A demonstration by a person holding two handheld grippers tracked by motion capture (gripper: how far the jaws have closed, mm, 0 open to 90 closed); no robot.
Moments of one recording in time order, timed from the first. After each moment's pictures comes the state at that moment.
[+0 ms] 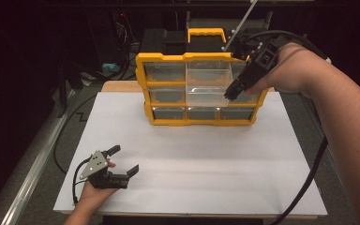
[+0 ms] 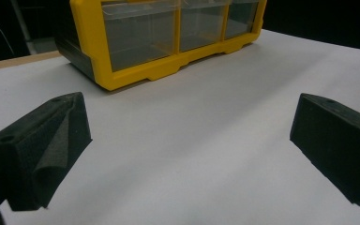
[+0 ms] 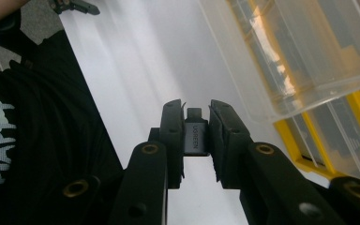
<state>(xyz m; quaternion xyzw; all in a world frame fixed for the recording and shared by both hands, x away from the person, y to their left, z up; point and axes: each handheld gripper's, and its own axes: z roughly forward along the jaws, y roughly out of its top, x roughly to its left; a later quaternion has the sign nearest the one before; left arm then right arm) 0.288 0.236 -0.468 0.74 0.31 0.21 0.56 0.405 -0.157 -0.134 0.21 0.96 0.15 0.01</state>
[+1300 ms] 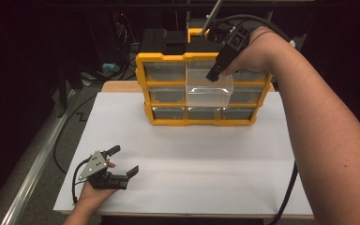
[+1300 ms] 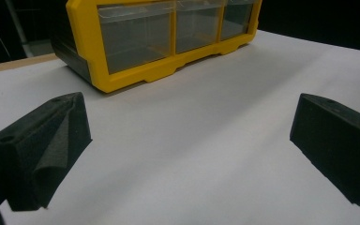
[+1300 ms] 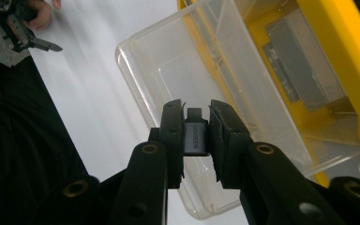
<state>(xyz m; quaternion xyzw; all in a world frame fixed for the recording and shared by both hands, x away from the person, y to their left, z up) 0.287 0.237 -0.467 0.74 0.31 0.21 0.56 0.460 -0.118 -0.134 0.23 0.96 0.15 0.03</state>
